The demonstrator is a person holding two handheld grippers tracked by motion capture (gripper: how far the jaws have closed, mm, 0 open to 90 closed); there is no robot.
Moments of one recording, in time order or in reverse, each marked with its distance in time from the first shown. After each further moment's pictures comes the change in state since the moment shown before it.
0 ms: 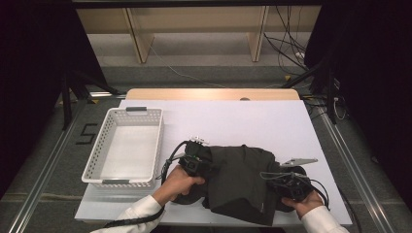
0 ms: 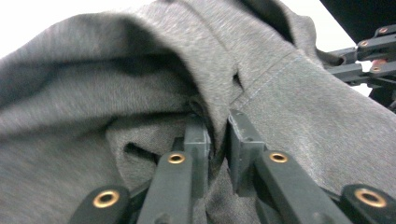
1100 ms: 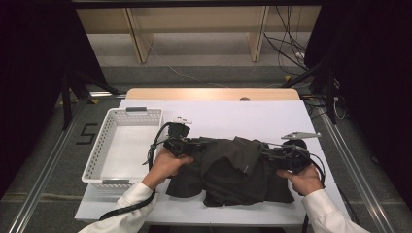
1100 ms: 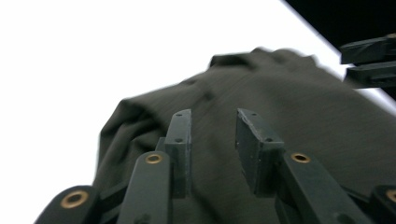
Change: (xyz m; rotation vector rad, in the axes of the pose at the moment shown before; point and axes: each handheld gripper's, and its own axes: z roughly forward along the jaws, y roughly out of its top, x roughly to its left) left arm 0.015 0.023 -0.038 -0.165 0.084 0.055; right arm -0.018 0.062 -0.011 -0.182 -0.011 0.023
